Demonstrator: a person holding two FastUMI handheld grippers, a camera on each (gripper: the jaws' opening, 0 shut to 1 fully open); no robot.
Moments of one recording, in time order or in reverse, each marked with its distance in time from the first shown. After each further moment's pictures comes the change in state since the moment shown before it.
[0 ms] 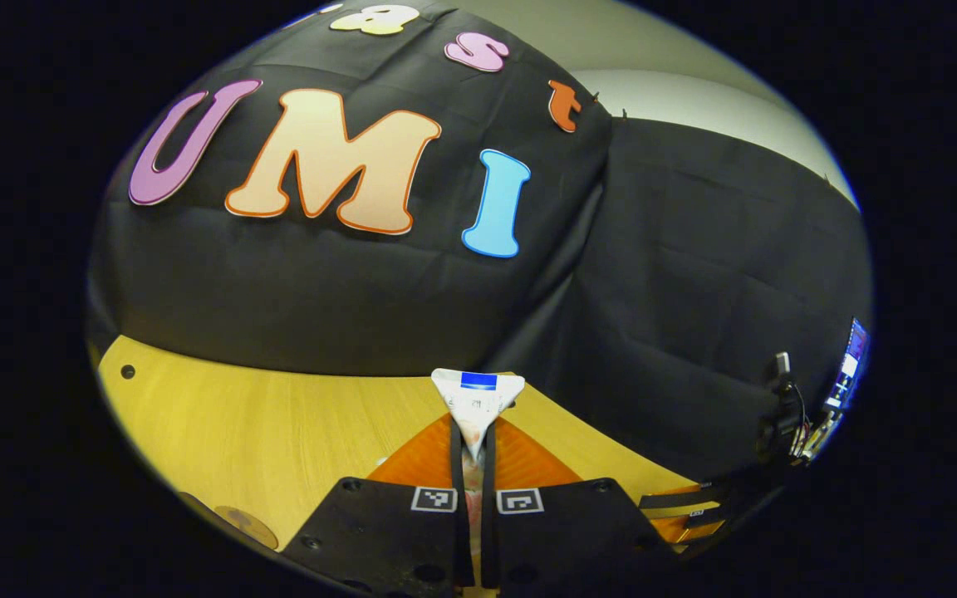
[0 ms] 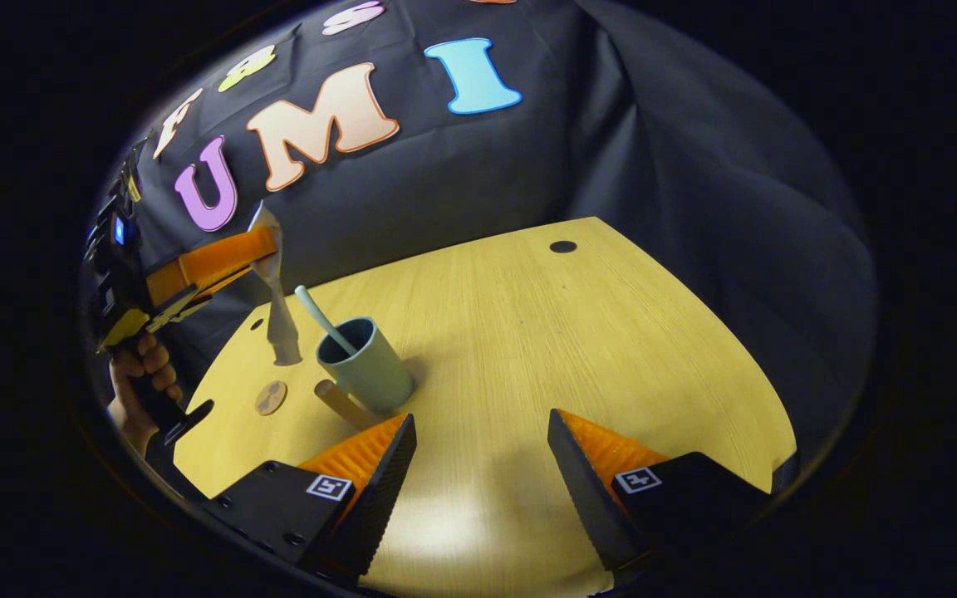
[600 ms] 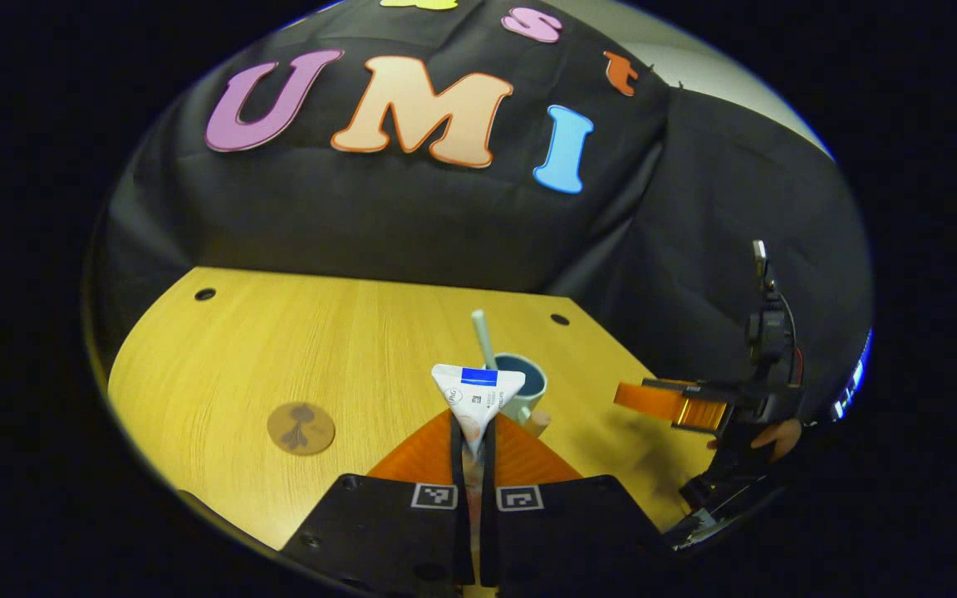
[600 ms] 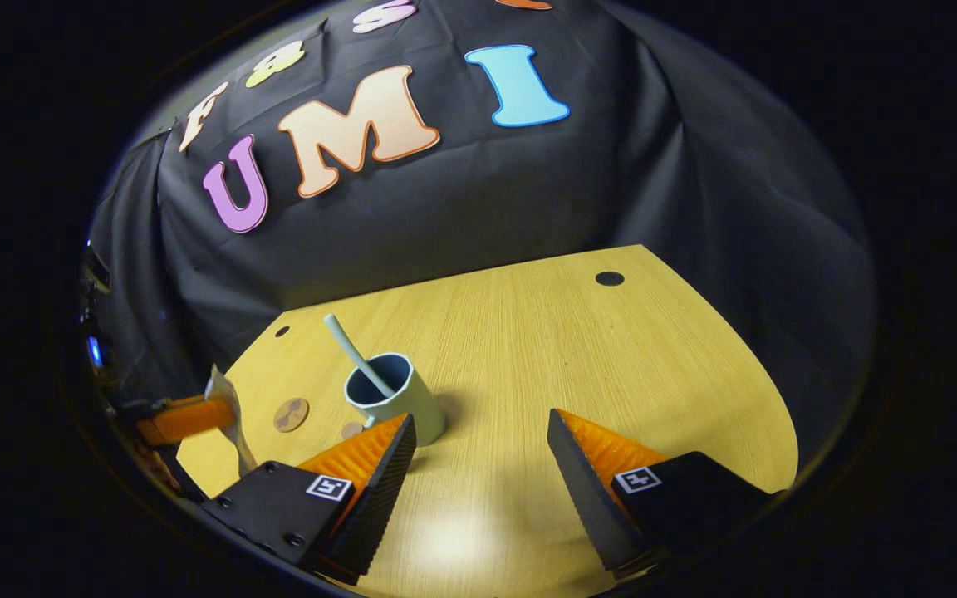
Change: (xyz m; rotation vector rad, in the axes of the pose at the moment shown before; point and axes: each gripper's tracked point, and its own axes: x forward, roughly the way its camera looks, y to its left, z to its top) left arm -0.131 0.026 -0.061 -0.046 0.187 0.217; right arm 0.023 0.042 0.038 -0.067 -0.053 0.131
